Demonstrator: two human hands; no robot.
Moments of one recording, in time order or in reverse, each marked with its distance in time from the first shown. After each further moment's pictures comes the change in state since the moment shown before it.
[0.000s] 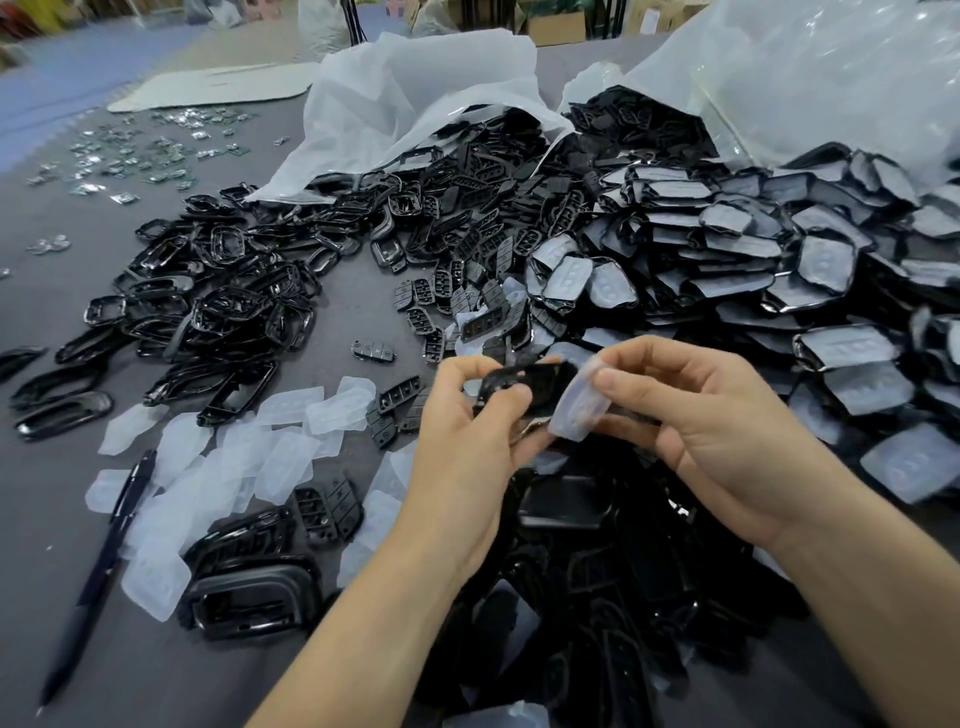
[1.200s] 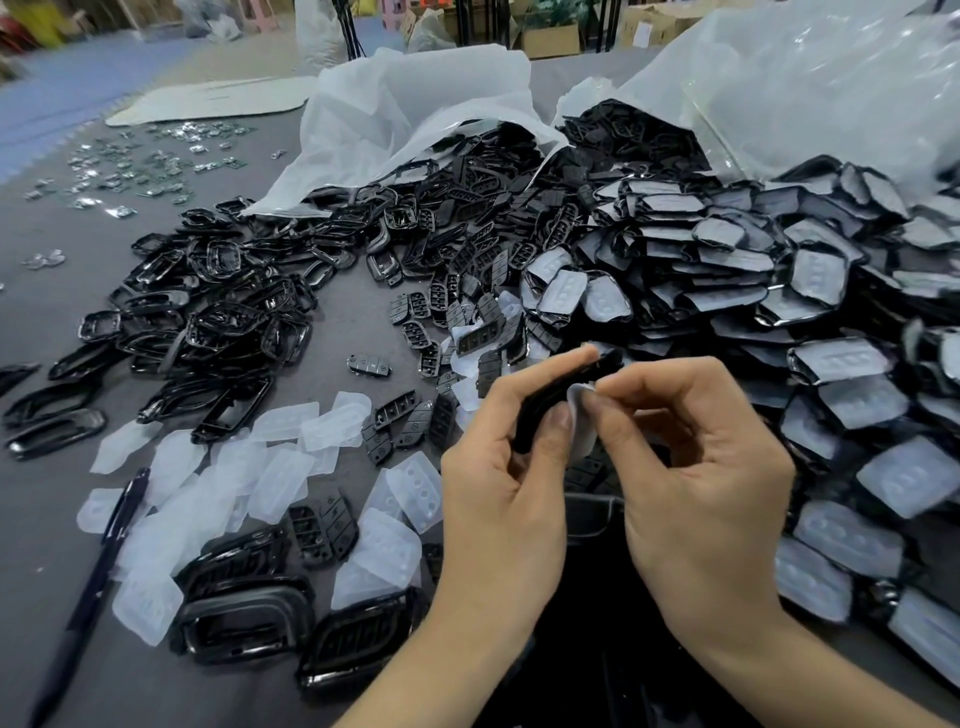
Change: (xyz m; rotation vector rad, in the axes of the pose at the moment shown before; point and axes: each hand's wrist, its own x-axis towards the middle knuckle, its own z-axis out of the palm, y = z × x) left_hand -0.026 -0.008 0.020 0.374 -0.078 0.605; right_hand -0.021 0.023 0.033 -0.519 0.477 -0.701
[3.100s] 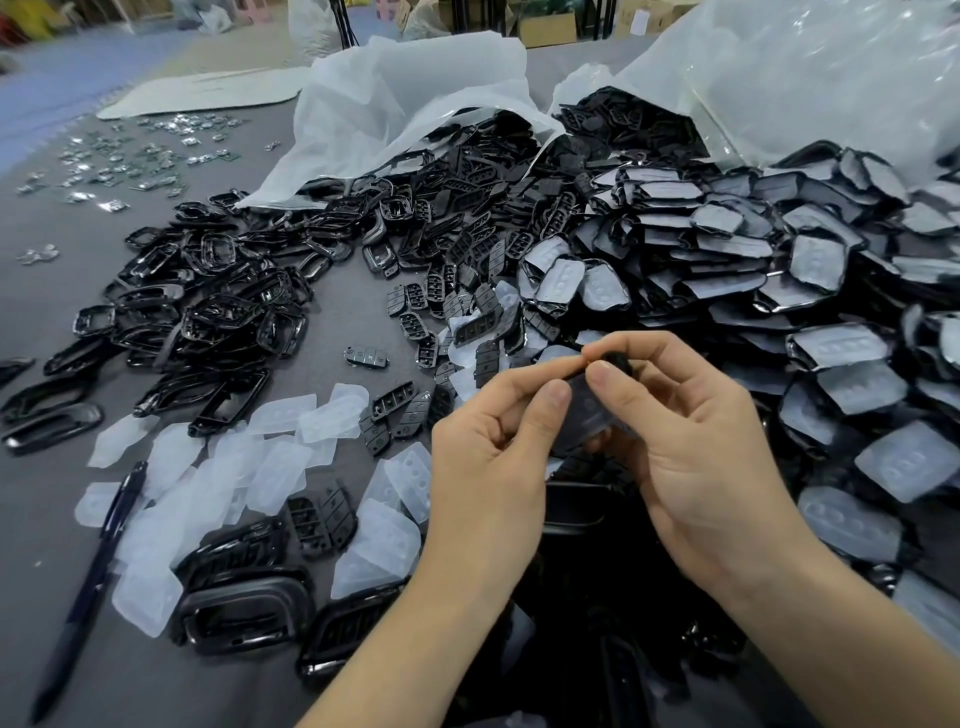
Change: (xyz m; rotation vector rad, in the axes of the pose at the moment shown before) left_hand 0.007 -0.009 -0.004 -0.247 -0.023 -0.224; right_hand 0.016 0.002 -0.004 0.565 -0.231 0.556
